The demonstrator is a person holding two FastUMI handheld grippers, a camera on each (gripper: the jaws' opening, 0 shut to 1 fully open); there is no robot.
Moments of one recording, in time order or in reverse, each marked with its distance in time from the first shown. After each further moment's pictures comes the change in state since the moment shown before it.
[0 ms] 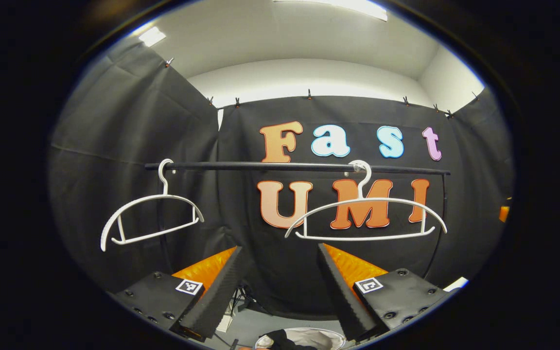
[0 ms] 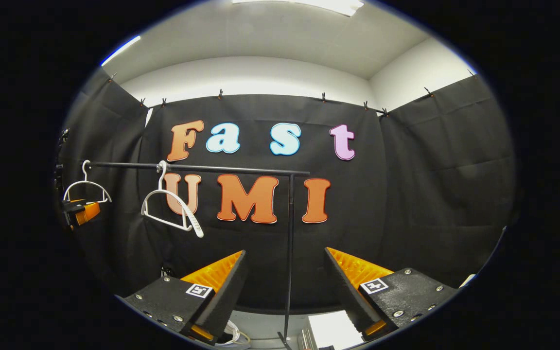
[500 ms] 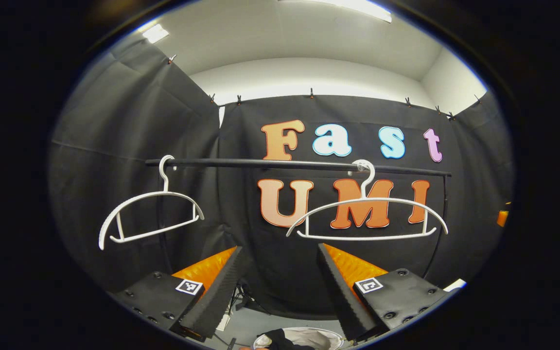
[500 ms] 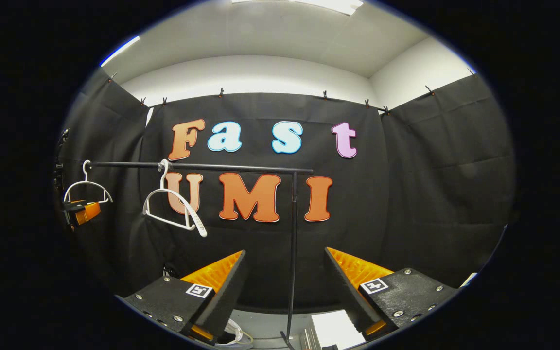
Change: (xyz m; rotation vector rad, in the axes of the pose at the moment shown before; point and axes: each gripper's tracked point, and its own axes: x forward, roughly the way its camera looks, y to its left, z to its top) left arm 0.005 0.002 -0.003 -0.014 0.010 -0.002; right arm 0.000 0.009 -0.005 0.006 0.009 0.004
